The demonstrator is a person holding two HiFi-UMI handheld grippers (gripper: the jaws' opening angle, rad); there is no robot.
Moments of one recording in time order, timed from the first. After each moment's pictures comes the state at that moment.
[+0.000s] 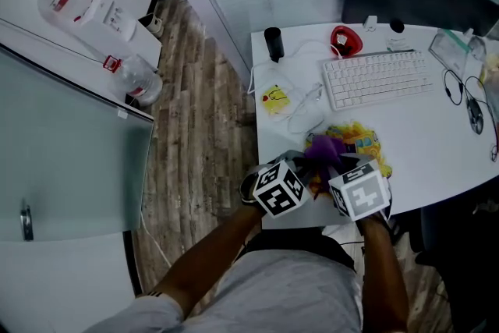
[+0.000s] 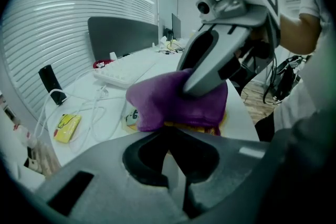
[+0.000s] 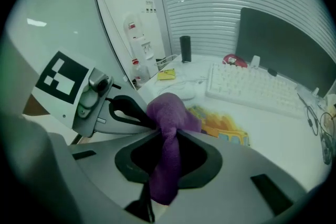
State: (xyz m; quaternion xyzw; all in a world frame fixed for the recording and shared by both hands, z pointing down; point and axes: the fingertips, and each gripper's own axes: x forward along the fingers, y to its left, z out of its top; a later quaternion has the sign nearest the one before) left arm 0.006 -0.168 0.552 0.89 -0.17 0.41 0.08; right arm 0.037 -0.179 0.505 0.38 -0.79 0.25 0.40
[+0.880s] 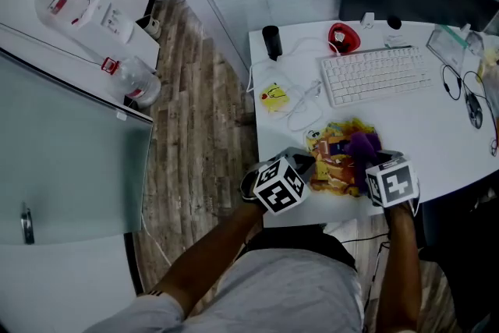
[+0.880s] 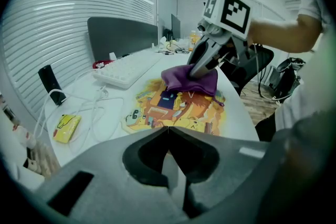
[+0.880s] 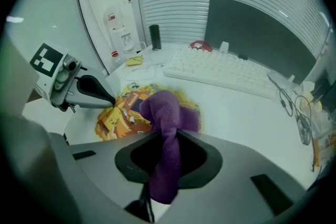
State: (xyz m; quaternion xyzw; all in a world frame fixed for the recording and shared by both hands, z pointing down) left arm 0.006 -0.169 0.552 0.89 -0.17 0.41 0.08; right arm 0.140 -0.182 0.526 0.45 -0.73 0.26 0.45
